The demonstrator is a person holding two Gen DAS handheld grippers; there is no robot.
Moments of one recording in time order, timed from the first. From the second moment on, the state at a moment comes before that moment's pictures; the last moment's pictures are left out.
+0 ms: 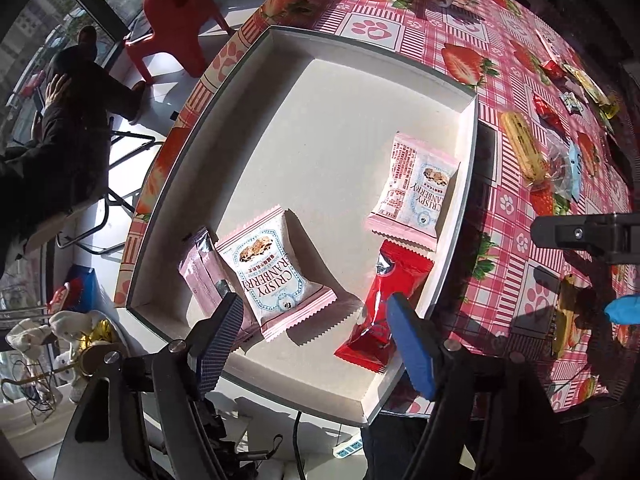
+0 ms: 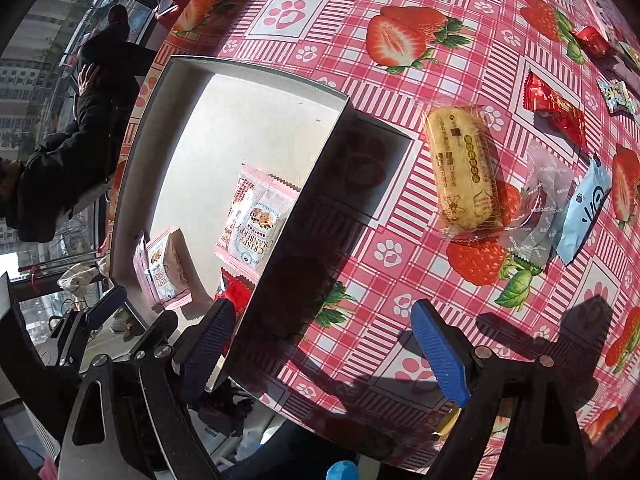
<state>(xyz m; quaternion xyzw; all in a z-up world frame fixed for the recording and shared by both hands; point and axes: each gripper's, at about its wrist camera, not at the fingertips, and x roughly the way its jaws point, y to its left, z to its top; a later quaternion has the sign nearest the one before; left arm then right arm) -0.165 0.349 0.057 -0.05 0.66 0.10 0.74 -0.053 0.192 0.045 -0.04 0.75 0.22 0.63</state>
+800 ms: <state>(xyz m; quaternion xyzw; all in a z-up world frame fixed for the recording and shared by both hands) -0.111 0.237 0.053 -0.01 0.69 -0.02 0.72 -0.128 0.046 -0.032 -0.10 0.78 0.07 0.61</state>
